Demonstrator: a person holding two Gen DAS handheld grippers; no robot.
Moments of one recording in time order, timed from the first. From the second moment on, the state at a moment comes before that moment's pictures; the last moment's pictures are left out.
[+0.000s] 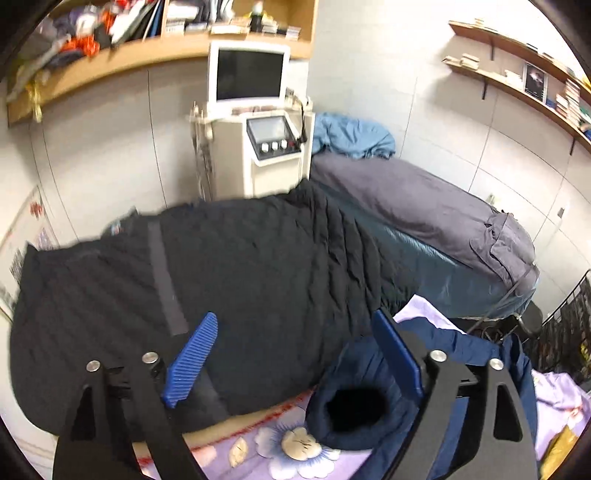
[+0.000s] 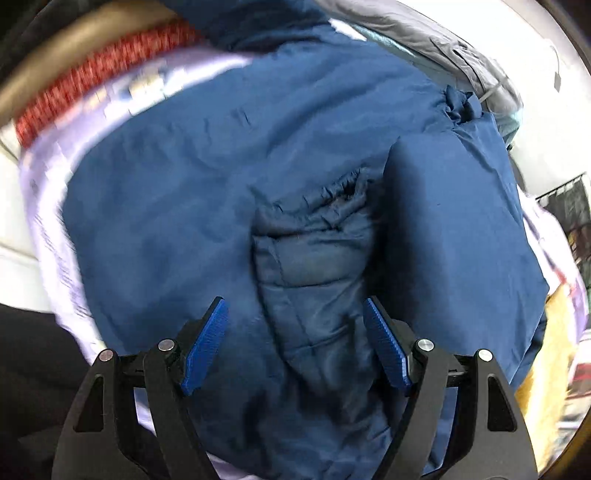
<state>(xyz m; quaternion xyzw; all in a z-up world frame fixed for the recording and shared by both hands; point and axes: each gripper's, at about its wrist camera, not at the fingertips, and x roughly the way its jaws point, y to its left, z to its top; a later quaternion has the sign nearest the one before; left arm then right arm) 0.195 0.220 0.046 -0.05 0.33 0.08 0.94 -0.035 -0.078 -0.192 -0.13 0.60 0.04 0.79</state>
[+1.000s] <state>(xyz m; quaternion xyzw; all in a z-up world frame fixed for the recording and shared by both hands) 0.089 0.044 -0.016 0.03 0.43 -0.14 0.89 -0.065 -0.308 -0.029 -0.02 0.43 -0.28 0.86</state>
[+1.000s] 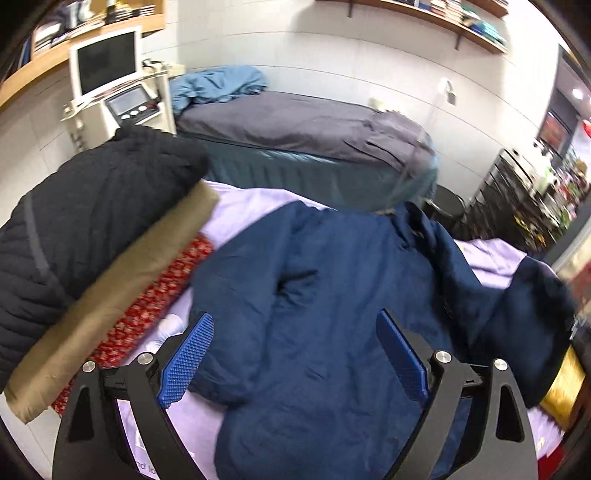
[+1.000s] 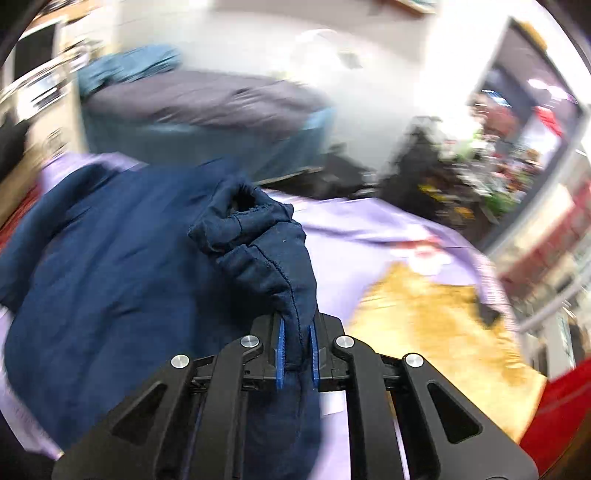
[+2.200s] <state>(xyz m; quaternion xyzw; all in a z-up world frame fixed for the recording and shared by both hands) 0.067 0.013 -0.061 0.10 0.48 -0.15 0.86 -0.223 -0.565 -0.035 0.14 0.42 -0.54 0.72</state>
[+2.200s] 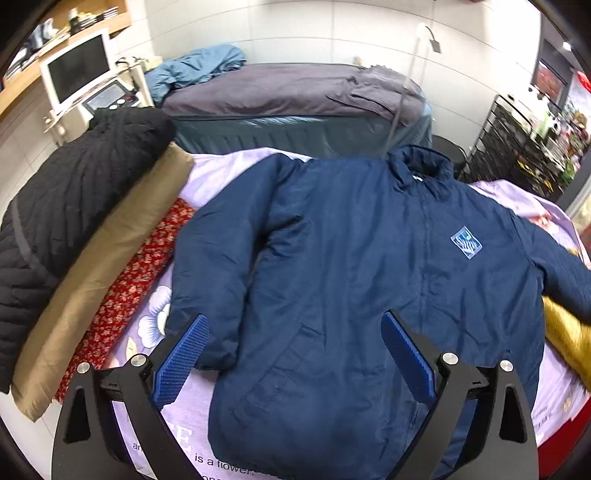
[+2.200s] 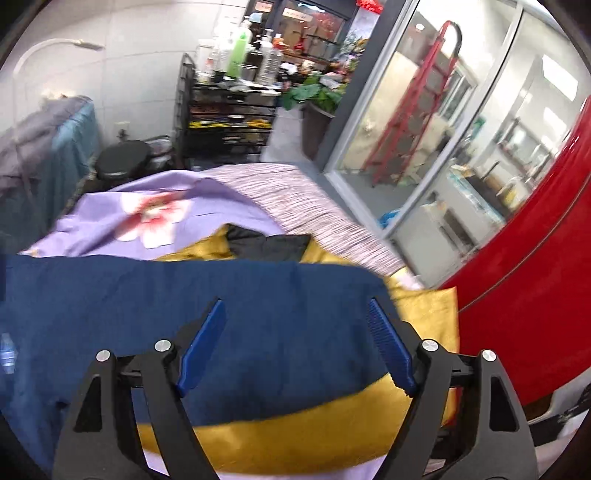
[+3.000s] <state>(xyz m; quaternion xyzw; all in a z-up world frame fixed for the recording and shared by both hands) 0.033 0.080 -0.160 0.12 0.57 -0.19 0.79 -0.209 -0.371 -0.155 0.30 0.52 -0.27 0.76</state>
